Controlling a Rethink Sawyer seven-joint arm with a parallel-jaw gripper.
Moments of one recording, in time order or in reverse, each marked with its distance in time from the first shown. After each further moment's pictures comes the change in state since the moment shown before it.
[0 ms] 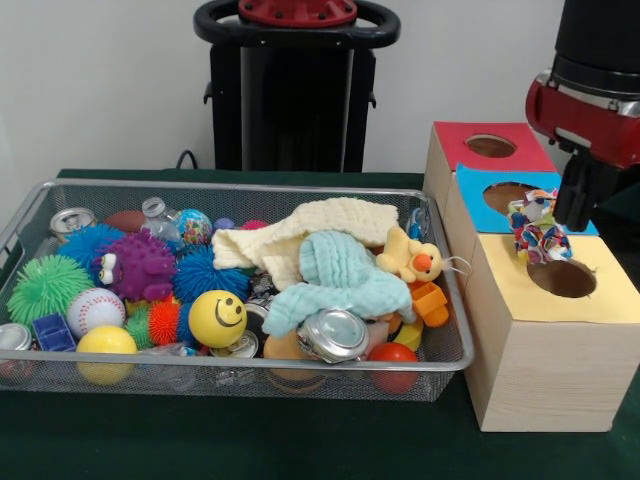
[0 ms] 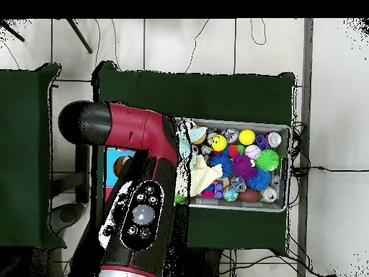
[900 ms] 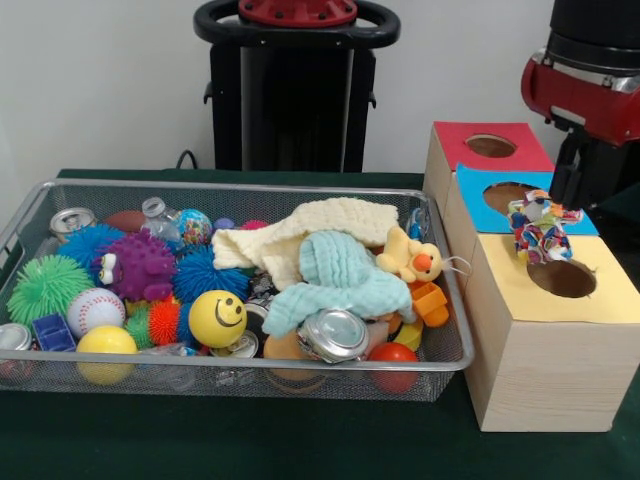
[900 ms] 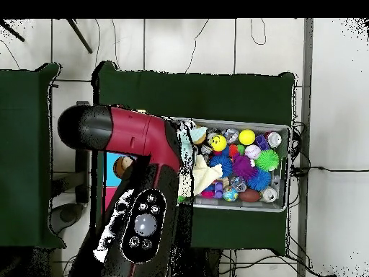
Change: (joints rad) arm 0.000 -0.053 0.000 0.060 0.000 0.000 0.000
